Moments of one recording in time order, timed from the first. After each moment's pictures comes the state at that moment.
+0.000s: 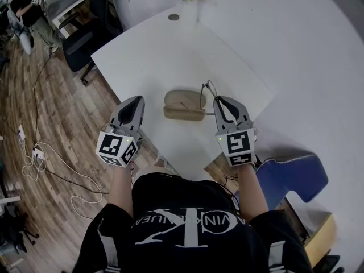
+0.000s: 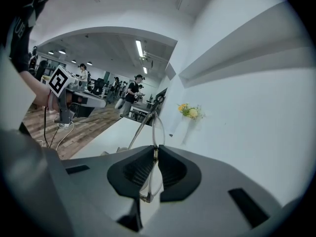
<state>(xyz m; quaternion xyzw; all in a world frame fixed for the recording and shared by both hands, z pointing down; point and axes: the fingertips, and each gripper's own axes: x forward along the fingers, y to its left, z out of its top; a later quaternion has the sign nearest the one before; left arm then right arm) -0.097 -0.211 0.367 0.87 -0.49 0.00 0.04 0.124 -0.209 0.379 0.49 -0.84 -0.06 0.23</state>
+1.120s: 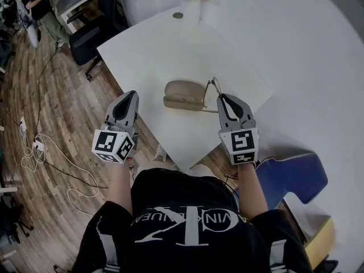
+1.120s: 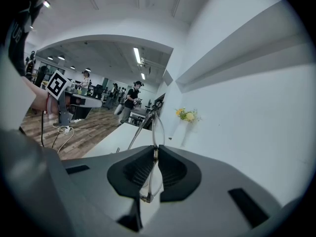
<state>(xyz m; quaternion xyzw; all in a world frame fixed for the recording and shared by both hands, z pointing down) -0.115 -0.167 0.347 0.84 -0.53 -0.03 0.02 0.139 -0.171 0.365 0.50 -0.84 -0.07 0.20</state>
